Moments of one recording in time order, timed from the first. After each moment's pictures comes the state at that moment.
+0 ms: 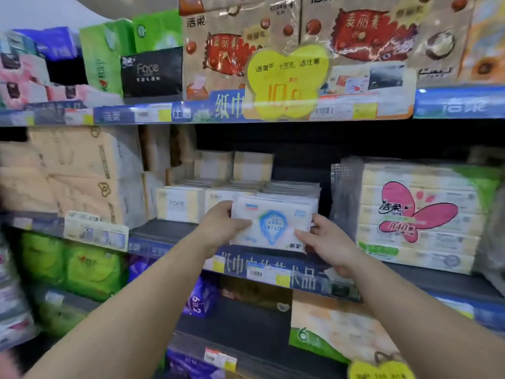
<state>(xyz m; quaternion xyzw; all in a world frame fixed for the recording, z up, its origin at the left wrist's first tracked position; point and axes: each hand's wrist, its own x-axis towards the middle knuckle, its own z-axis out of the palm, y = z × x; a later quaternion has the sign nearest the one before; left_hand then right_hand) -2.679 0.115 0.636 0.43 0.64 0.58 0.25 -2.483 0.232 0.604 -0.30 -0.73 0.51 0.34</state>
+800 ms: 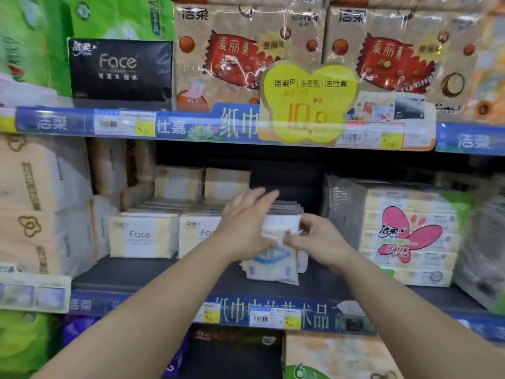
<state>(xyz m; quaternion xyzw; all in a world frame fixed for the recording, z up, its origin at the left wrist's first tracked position) -2.707 0.173 0.678 0.72 0.63 0.26 -0.12 -2.535 0.231 0.657 -0.37 -0.77 0.33 0.41</state>
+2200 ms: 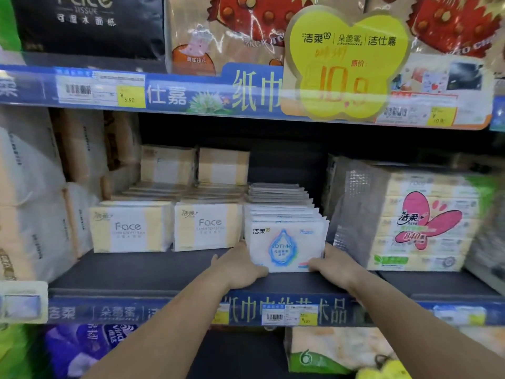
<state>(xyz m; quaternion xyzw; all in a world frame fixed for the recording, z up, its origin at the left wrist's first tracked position) -2.745 0.214 0.578 0.62 0.70 0.22 0.27 -2.528 0.261 0.586 -0.60 -0.69 0.34 0.22</state>
